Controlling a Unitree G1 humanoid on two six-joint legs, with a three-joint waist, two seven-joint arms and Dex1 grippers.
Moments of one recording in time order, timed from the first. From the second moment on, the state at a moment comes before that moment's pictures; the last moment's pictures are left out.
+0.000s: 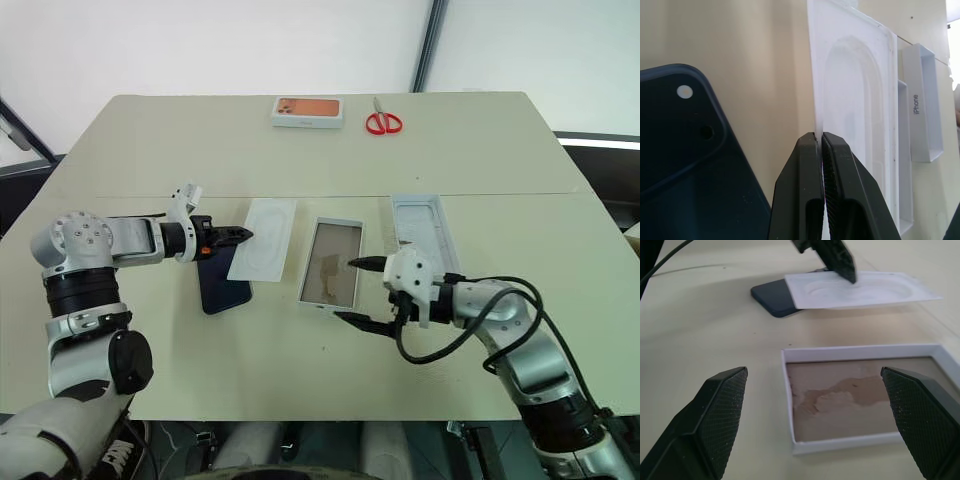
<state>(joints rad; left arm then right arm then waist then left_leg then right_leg) -0.80 0.37 0.47 0.22 -0.65 1.61 -0.31 -0.18 -0.68 0.16 -0.34 0.33 0.28 0.99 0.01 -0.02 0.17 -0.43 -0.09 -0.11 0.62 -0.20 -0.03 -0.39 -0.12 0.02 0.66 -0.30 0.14</state>
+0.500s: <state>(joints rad) -0.77 0.24 0.49 0.09 -0.66 1.61 -0.27 -0.30 -0.61 0.35 -0.18 0.16 0.32 1.00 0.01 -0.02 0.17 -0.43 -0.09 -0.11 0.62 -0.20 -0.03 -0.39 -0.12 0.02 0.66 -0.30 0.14</state>
